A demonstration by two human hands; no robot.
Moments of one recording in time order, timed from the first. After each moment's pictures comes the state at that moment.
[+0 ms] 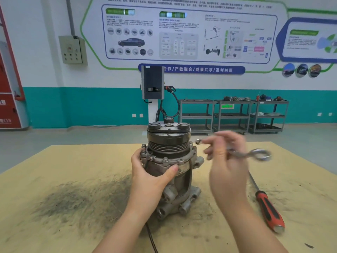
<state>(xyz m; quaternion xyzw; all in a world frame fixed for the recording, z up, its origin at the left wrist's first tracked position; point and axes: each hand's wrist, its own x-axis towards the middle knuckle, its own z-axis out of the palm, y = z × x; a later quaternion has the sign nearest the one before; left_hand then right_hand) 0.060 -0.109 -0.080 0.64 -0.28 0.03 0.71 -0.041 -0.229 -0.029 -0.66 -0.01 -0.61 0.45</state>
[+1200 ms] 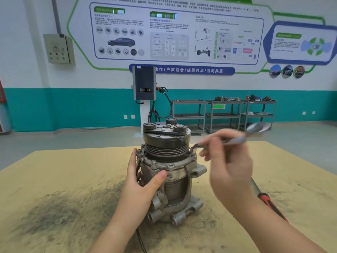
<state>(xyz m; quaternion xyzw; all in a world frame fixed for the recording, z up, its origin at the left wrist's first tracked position) 0.081 -0.094 -0.086 0.62 -0.31 -0.03 0.72 -0.028 -0.240 -0.020 -0.68 -0.14 -0.63 0.33</state>
